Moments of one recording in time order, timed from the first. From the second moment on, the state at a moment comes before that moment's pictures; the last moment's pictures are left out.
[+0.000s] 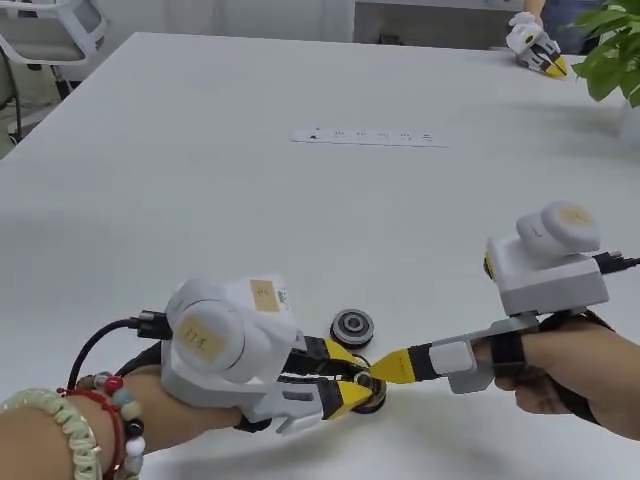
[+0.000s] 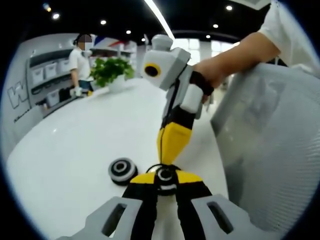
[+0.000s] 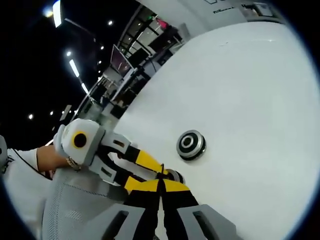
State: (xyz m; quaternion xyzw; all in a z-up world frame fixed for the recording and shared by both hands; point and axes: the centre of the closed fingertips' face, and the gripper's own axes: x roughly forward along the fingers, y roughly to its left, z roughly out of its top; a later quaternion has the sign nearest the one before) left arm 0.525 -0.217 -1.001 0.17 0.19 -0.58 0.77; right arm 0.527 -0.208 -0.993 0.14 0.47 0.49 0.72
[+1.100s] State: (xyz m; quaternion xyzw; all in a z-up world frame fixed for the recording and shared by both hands) left arm 0.520 -0.218 -0.951 0.14 0.16 -0.59 0.78; right arm 0.540 -0.213 -0.978 0.15 0.44 0.48 0.74
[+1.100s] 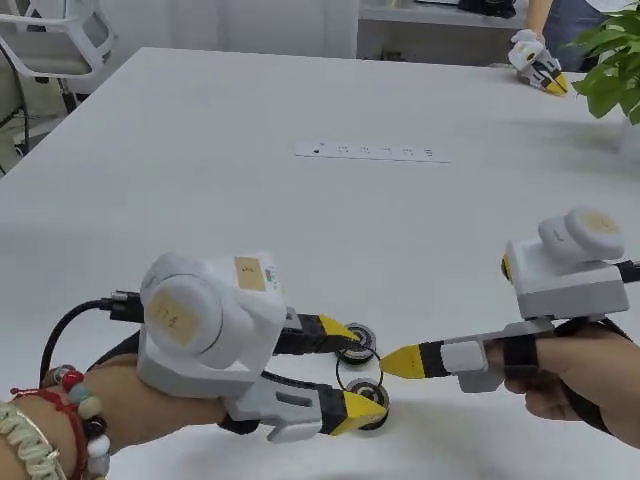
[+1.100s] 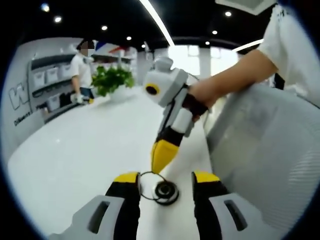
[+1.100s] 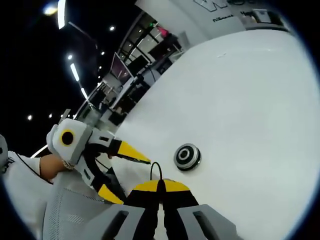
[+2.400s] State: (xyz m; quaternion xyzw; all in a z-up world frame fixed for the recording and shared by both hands) left arm 0.505 -0.138 -0.902 0.16 0.16 -0.52 0.82; right arm 0.543 -0.200 -0.947 0.14 0.38 0.51 0.76
